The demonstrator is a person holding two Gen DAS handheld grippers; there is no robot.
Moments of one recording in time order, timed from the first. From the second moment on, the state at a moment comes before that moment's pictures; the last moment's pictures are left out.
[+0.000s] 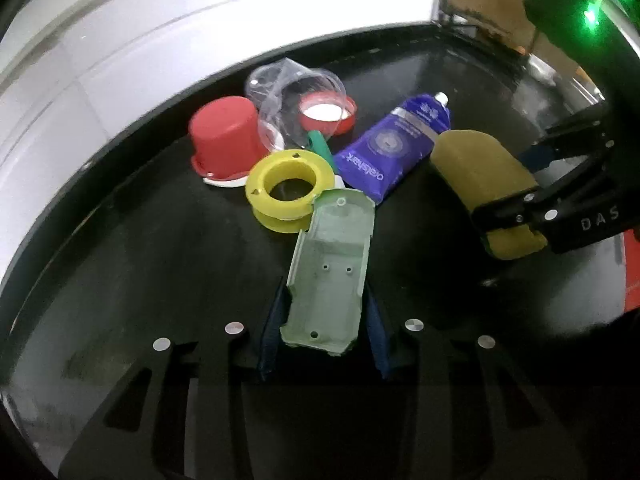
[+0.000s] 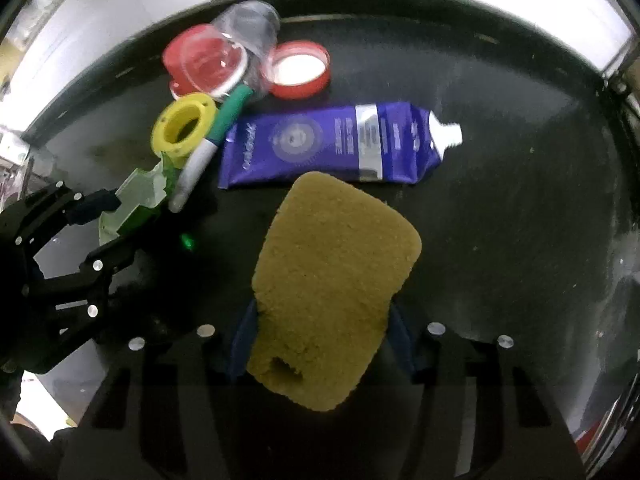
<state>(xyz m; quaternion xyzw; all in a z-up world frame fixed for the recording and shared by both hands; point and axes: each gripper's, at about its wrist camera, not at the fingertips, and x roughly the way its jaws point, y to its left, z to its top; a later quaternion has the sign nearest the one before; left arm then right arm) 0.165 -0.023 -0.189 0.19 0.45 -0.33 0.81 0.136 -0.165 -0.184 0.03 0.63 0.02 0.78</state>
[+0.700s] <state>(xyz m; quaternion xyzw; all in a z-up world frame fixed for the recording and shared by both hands) 0.039 -0.043 -0.122 0.12 0.46 -0.22 0.85 0.051 -0.177 -0.114 -0.02 0.54 0.09 0.83</state>
